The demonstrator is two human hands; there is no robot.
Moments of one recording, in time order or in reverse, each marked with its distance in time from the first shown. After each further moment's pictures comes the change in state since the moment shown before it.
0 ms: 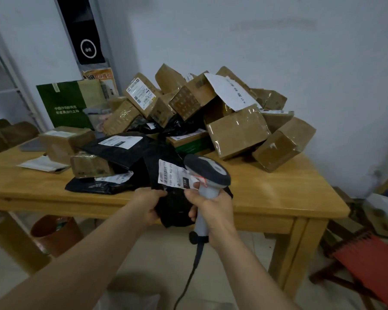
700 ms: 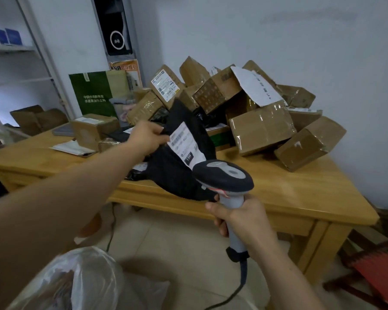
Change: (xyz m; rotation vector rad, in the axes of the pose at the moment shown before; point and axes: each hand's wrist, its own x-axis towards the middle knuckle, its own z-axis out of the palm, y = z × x) left_hand -0.015 0.101 -0.028 0.719 0.187 0.556; right_hand -0.033 -0.011 -0.025 -0.307 -0.181 -0.045
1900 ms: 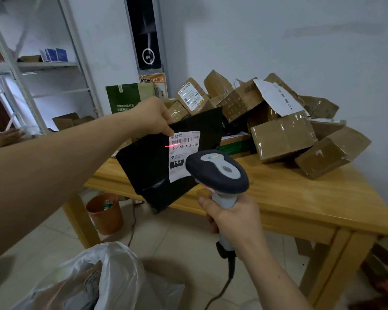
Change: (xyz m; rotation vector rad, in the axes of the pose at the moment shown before) left_hand -0.036 0.039 -0.084 0.461 -0.043 0.155; right_hand -0.032 -0.015 0.056 -0.034 0.015 -0.276
